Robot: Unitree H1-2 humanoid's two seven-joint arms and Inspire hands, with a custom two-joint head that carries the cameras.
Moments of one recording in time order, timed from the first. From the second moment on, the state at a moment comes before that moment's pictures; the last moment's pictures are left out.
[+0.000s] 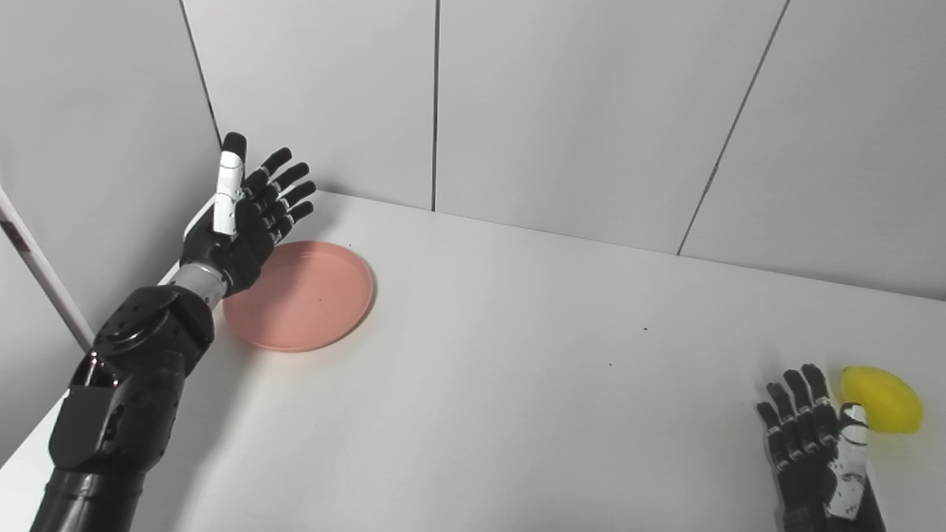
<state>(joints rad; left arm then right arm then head) -0.38 0.50 0.20 -0.03 -0.72 0.47 -0.01 0.01 -0.09 -0.15 -0.03 0.43 0.02 0.19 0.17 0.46</state>
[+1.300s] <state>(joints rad) -0.56 0.60 0.34 0.62 -0.45 0.21 -0.33 0.02 -0.09 -0.15 -0.04 0.43 0.02 0.18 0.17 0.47</state>
